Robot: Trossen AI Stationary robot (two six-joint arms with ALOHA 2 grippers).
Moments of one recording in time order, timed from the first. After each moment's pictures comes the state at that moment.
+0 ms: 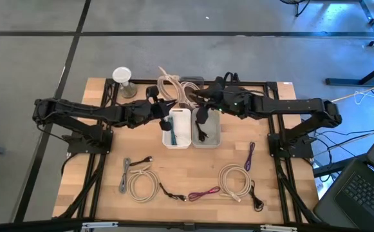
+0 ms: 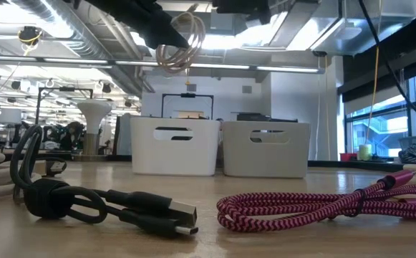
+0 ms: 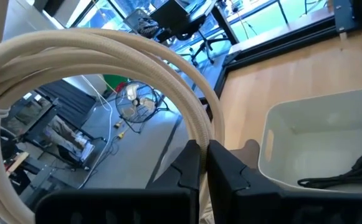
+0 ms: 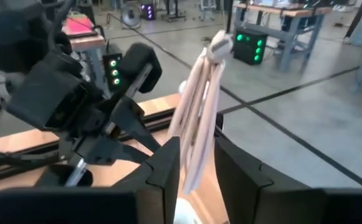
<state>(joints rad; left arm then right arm) 0.05 1.22 0.81 0.16 -0.58 0.48 -0.05 1.45 1.27 -0.06 0.37 0.13</state>
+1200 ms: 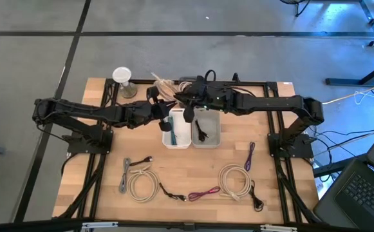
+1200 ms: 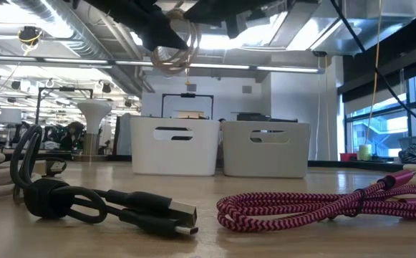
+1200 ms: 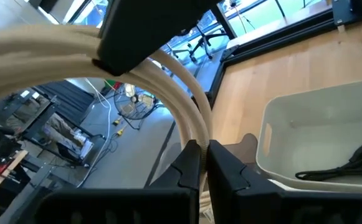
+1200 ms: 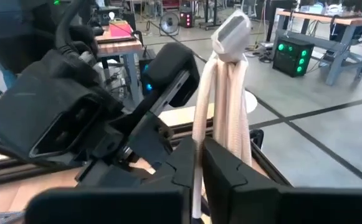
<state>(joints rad) 0.05 1.22 0.81 0.13 -0.58 0.47 -0.12 1.64 1.34 0.12 0.14 0.07</state>
